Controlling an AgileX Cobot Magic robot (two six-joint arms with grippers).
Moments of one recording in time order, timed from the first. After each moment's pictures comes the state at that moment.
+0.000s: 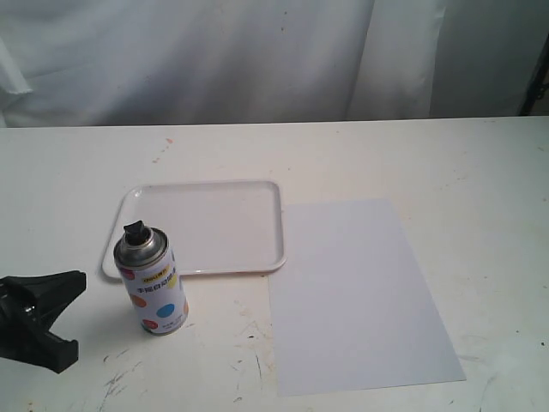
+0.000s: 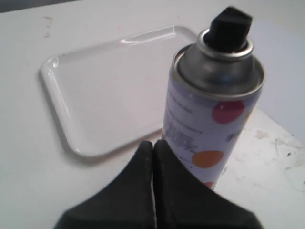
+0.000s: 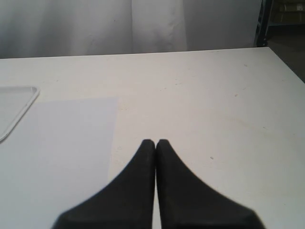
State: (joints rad) left arm -0.02 1.35 -0.12 0.69 -0.76 -0.38; right arm 0.14 0.01 0.00 0.04 0.35 -0.01
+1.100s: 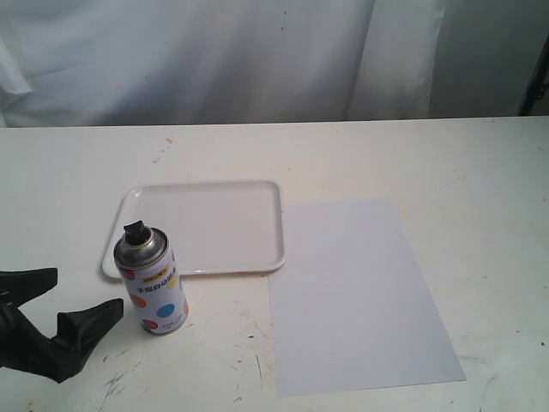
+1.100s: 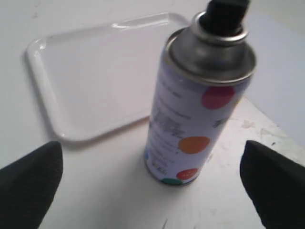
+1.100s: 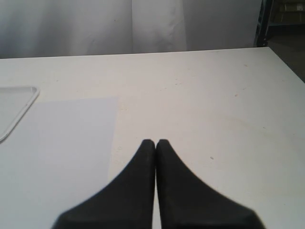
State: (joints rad) left arm -0.02 1.35 -0.12 0.77 -0.74 -0.47; right arm 0.14 0.01 0.00 0.04 0.35 -0.01
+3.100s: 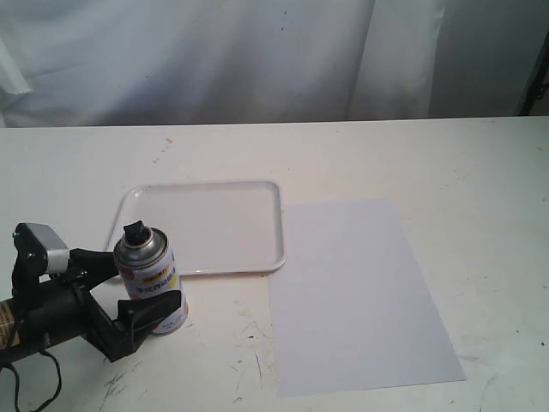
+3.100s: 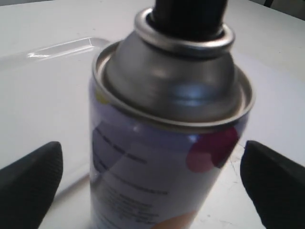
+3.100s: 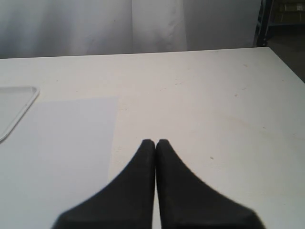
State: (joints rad) left arm -0.02 1.95 -0.33 0.87 -1.19 -0.24; right arm 0.14 0.01 0.00 0.04 0.35 -0.01
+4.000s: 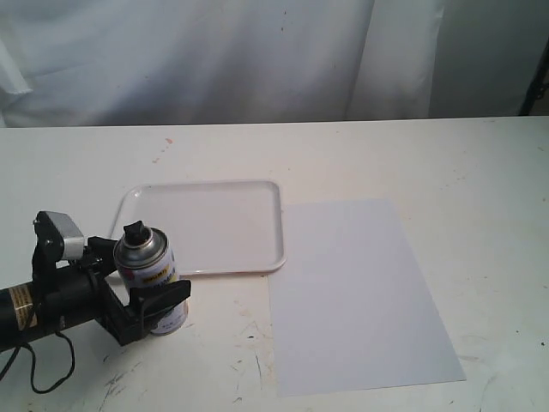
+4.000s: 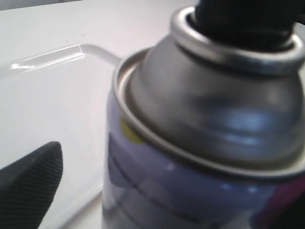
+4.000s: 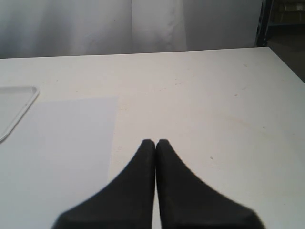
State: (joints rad) left arm -0.02 2.03 -0.44 0.94 -1.21 -0.27; right arm 0.14 0.01 0.00 0.04 0.35 -0.01
